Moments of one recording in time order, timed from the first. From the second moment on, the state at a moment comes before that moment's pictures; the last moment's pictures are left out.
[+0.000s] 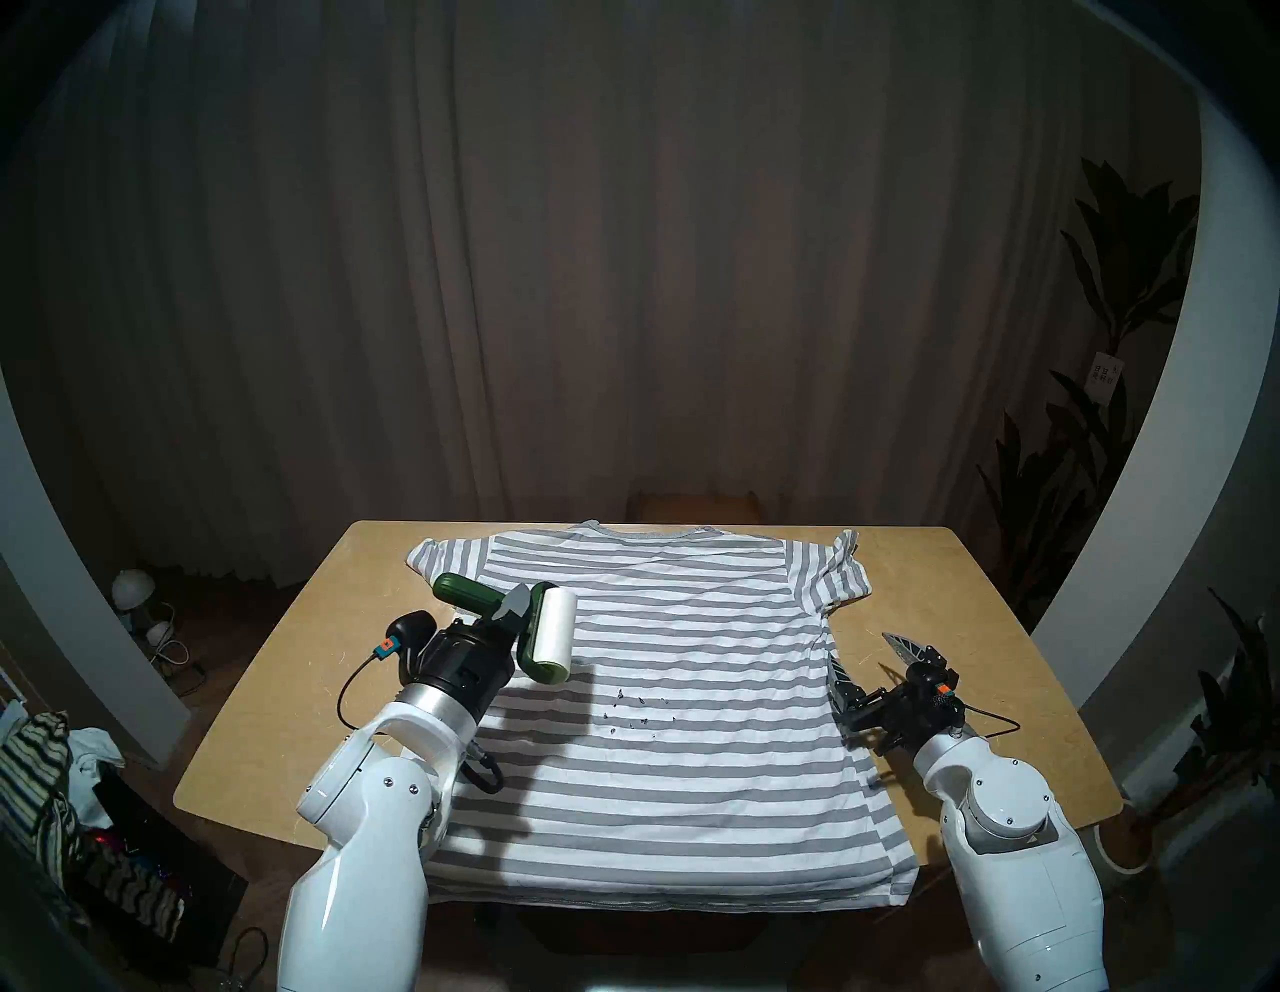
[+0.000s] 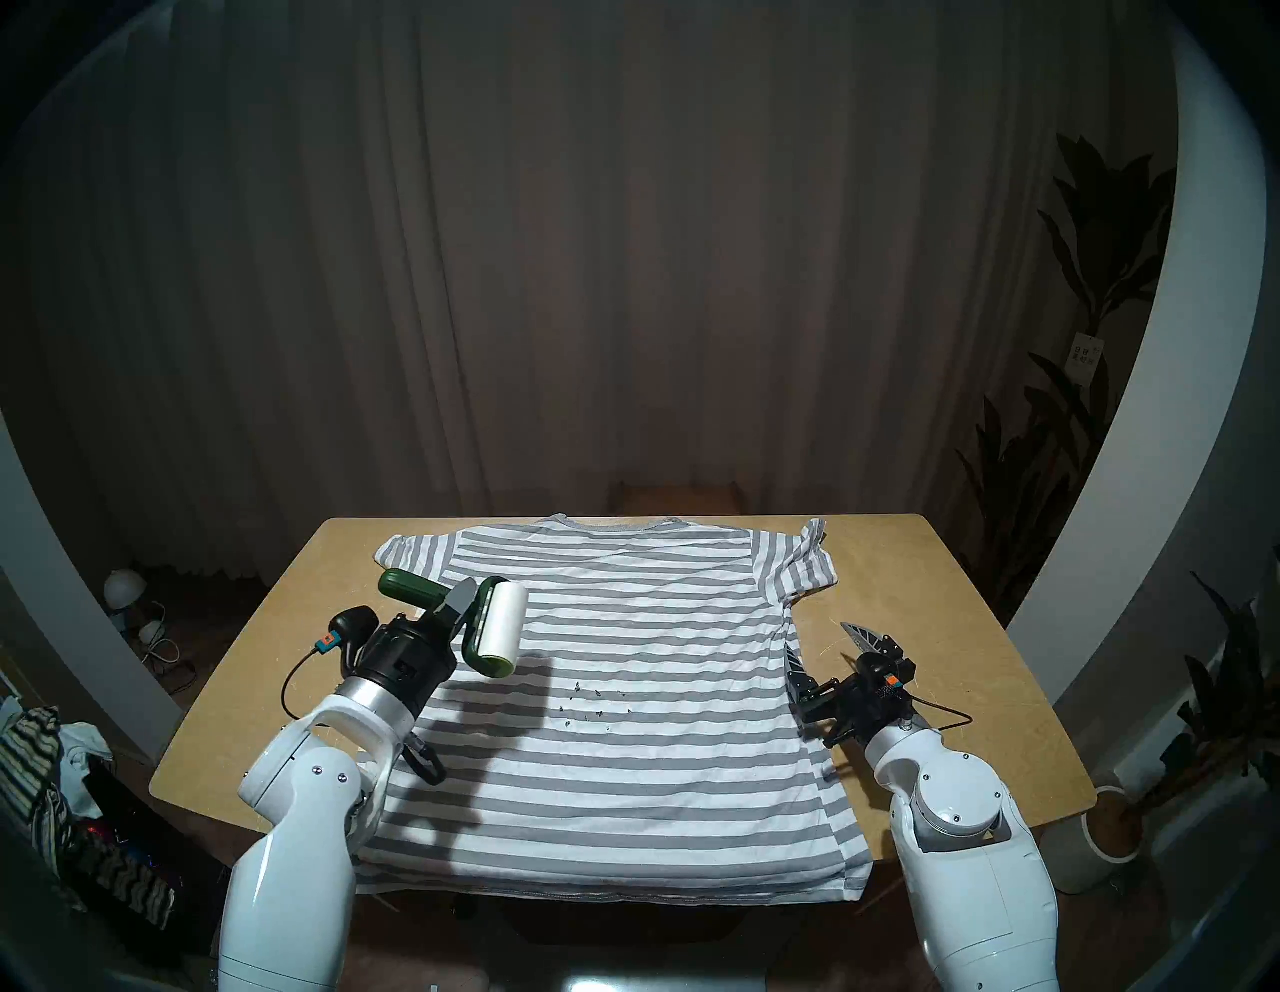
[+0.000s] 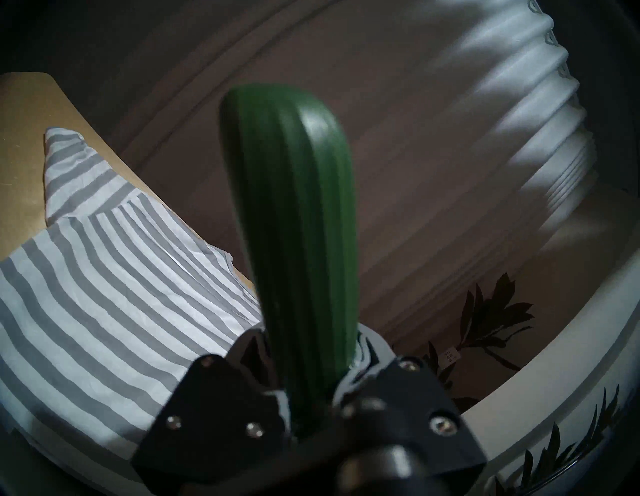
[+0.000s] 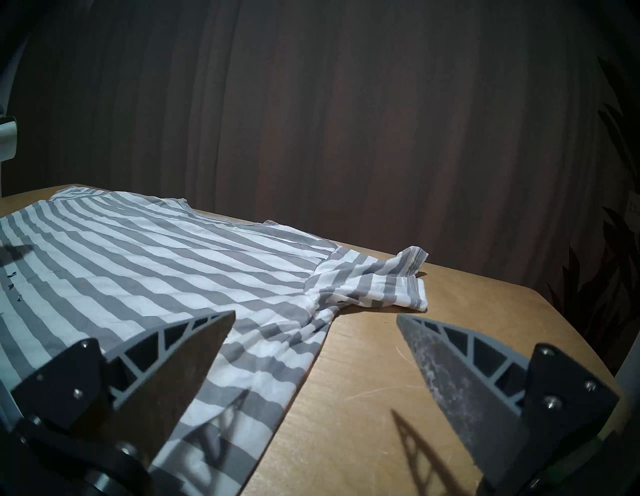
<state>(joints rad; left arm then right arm) 1.91 -1.54 -1.61 -1.97 -0.91 0.31 -0.16 -1.87 -1.31 1.74 -1.62 0.08 -0.14 0.35</state>
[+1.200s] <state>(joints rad) 1.85 -1.49 -1.26 -1.87 -0.96 0.05 0.14 -1.91 -1.30 1.74 -1.70 0.02 -0.07 0.35</state>
